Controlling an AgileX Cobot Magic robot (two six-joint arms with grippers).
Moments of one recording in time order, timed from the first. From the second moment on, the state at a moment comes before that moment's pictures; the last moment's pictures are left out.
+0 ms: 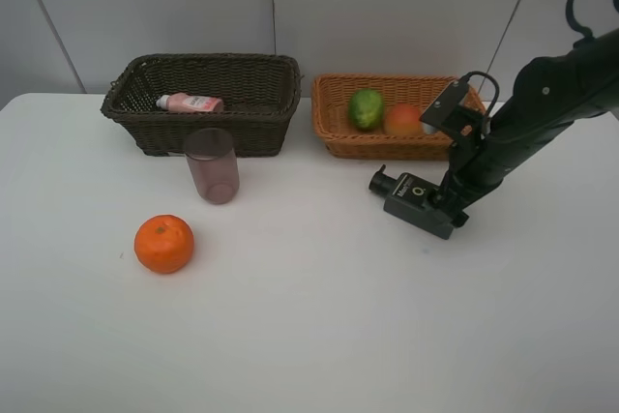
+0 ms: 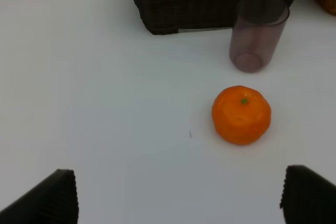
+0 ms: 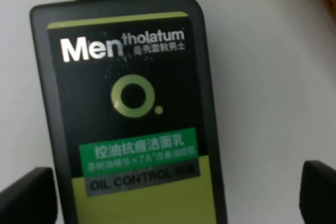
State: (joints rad) left arm -0.11 -0.01 -0.51 0.03 1.06 -0.04; right arm 0.27 1.81 -0.91 -0.10 0.40 -0.54
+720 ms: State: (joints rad) left arm -0.11 -0.01 -0.51 0.03 1.06 -0.04; right arm 0.33 1.85 -0.91 -0.11 0.35 -0.55
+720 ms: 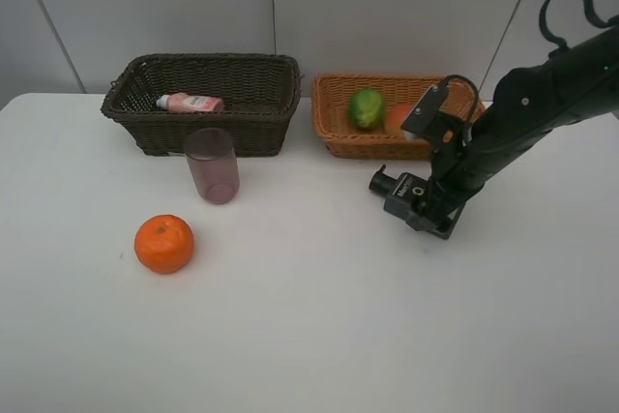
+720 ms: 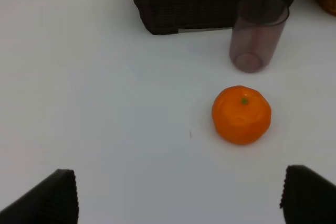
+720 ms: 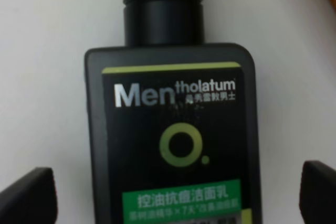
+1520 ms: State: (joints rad) left arm -0.11 -0.01 -0.51 0.03 1.06 -0.04; right arm 0.33 1.91 -0.91 -0.11 0.31 -0.55
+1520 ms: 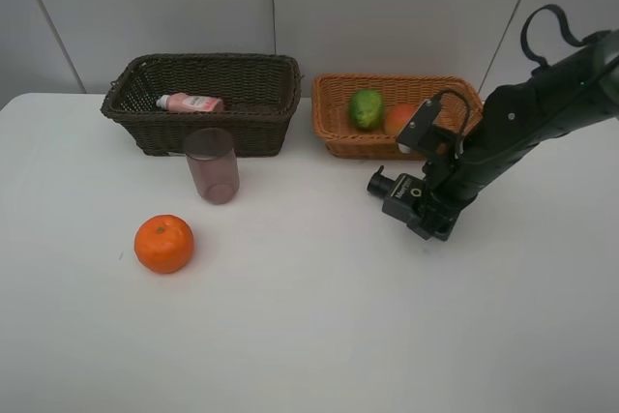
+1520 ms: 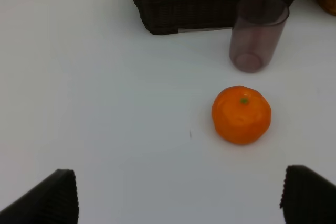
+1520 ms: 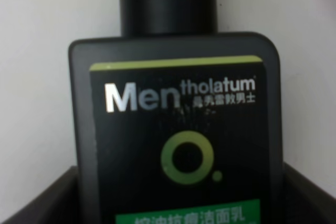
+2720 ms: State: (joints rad) left arm -0.11 -0.01 -0.51 0.03 1.06 -0.04; right arm 0.60 1.79 -1.41 0.14 0.97 -0.36
